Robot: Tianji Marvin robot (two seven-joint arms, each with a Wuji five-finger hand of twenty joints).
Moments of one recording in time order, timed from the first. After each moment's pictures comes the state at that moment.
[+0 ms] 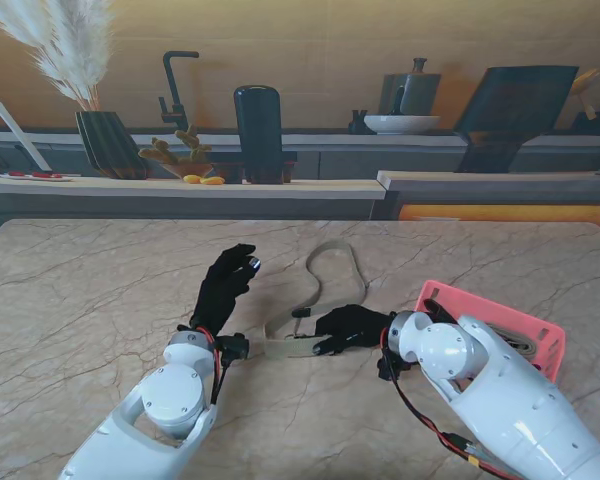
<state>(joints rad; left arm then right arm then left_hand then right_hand) 1.53 -1.29 -1.10 -1.54 -0.13 -0.11 0.36 -1.27 -1.05 0.95 -1.36 -0.30 -0.13 0.43 0.72 -0.27 0.26 -0.06 0.35 0.07 0.53 0.46 0.51 0.16 0.33 0.38 0.43 0.22 0.40 0.45 0.12 0.26 0.78 0.40 0.68 -0.43 0.56 -0.17 0.76 -0.11 0.90 0.37 0.99 0.07 0.67 0.45 0.71 0.08 0.75 0.73 0.33 0.19 0.92 0.70</state>
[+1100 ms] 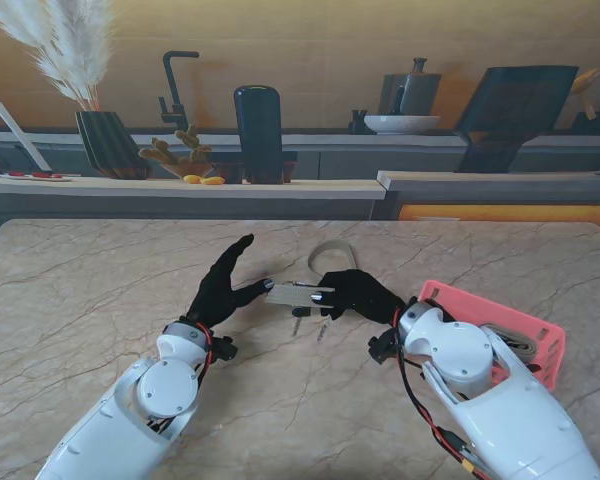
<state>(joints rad) 1.43 -1.22 -1.06 -1.38 0.26 -0.16 0.30 -1.42 -1.12 1.16 -1.51 0.06 -0.08 0.30 0.48 -0.44 0.46 -0.06 0.16 0.06 0.12 0.22 0.19 0.15 0.14 0.23 0.13 0.13 0.15 0.27 -0.02 0.04 0.23 0.17 0.71 -0.43 0.58 -0.18 0.79 -0.02 0.90 0.41 1.00 0.13 0.80 0.51 0.76 0.13 1.00 0.91 0.44 0.18 1.04 0.81</state>
